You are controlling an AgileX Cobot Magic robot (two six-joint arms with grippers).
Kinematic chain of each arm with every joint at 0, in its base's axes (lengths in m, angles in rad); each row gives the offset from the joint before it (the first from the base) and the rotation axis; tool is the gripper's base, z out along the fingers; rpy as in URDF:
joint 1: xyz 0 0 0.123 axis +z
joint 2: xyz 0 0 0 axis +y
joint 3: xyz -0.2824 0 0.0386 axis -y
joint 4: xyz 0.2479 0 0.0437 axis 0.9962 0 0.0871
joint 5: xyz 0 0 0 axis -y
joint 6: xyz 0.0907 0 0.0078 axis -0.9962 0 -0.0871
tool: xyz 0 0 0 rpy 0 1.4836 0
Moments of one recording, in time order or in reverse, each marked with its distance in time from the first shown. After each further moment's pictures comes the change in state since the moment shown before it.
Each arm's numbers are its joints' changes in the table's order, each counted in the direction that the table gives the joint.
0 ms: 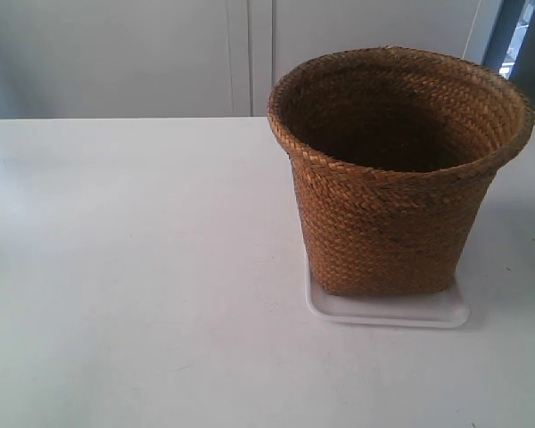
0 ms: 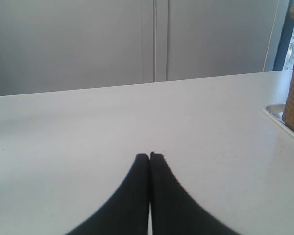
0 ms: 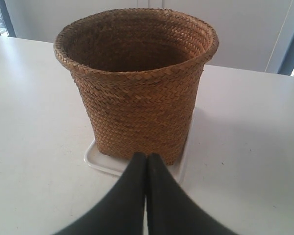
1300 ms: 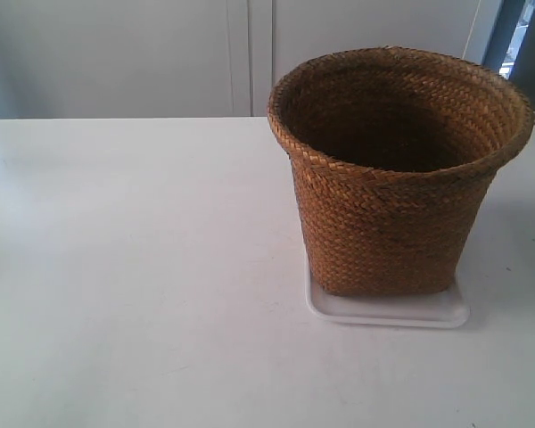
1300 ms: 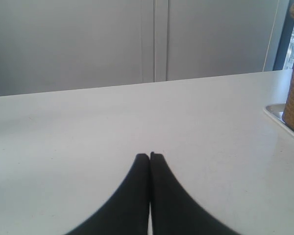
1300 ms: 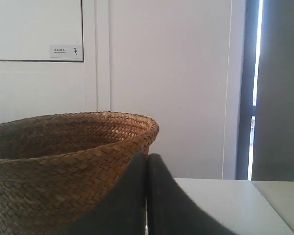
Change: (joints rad) left arm 0.000 0.000 0.000 0.001 0.000 0.000; right arm 0.000 0.007 -0.662 -0.037 1.225 -0.010
